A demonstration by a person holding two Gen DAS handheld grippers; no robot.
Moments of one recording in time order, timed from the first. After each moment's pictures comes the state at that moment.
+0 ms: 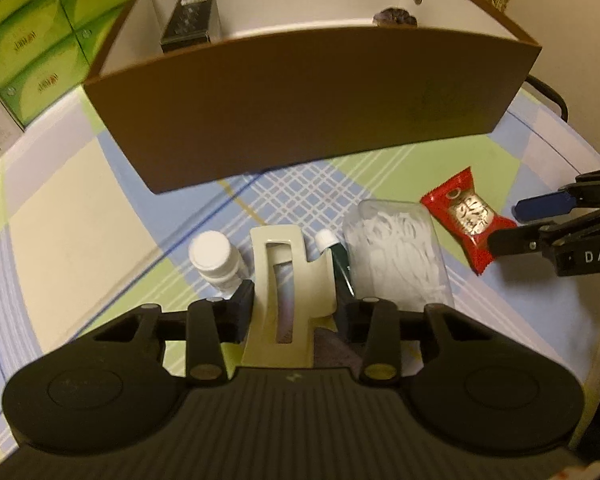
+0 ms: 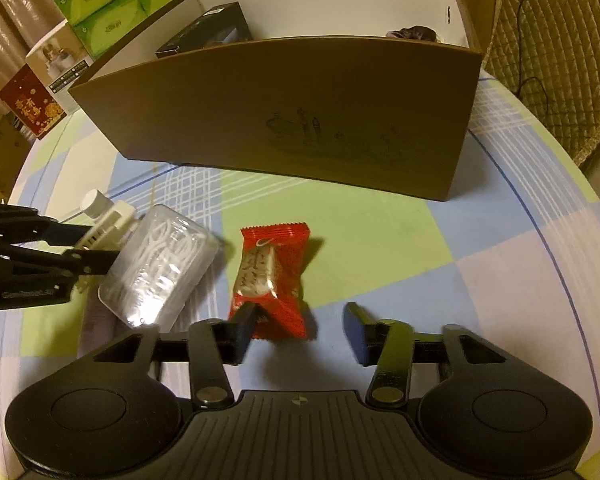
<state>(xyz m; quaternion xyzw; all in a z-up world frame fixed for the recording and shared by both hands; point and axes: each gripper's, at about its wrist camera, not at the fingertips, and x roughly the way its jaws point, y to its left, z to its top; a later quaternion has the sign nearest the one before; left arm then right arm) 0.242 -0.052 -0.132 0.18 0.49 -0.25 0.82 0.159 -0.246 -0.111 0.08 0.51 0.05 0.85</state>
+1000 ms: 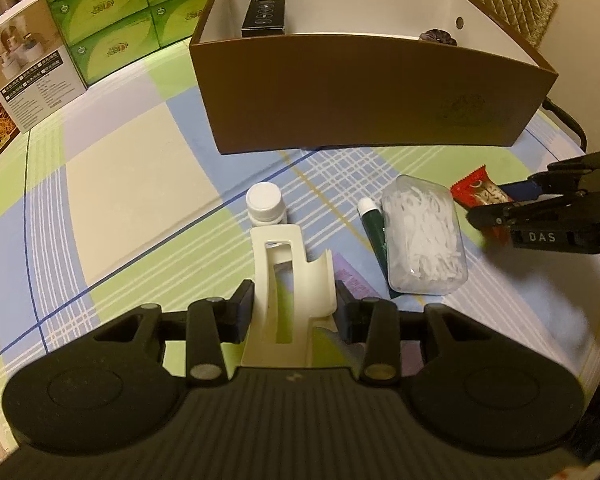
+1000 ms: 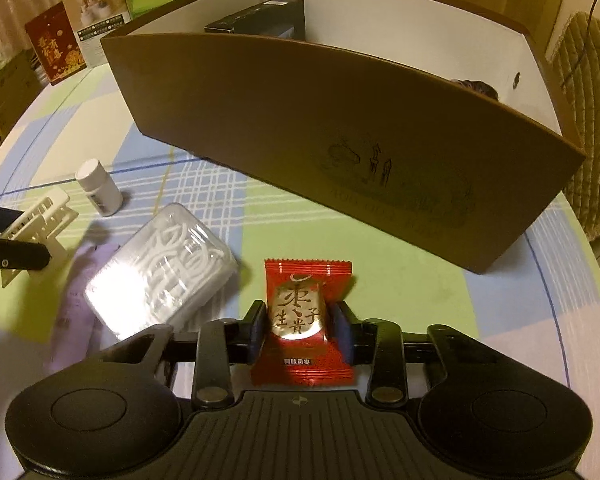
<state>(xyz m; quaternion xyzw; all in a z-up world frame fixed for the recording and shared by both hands) 0.209 -0.010 -0.112 0.14 0.49 -0.19 0.84 0.186 -0.207 -0.126 -0.04 0.49 0.08 0.87</state>
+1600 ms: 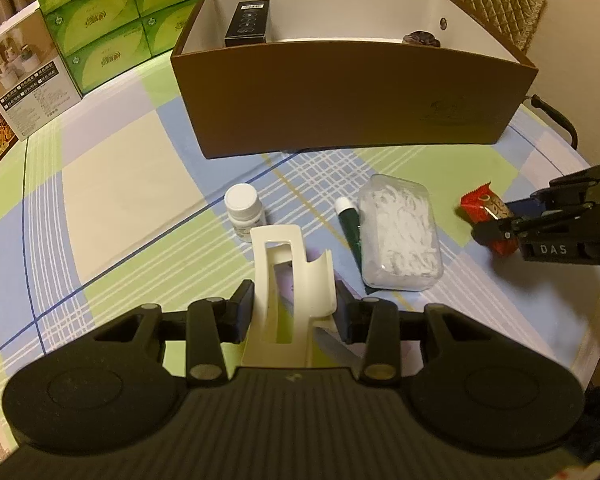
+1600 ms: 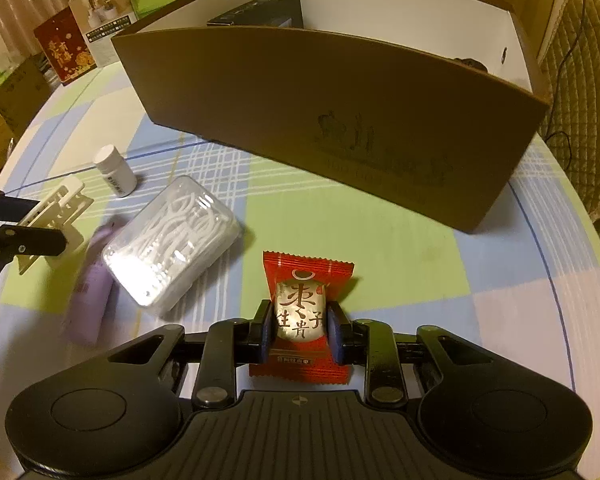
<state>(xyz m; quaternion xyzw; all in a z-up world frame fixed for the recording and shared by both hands) 0.195 -0.023 -0.105 0.15 0.48 -0.20 0.84 0.163 -0.223 -0.119 -0.01 0.50 0.10 0.86</state>
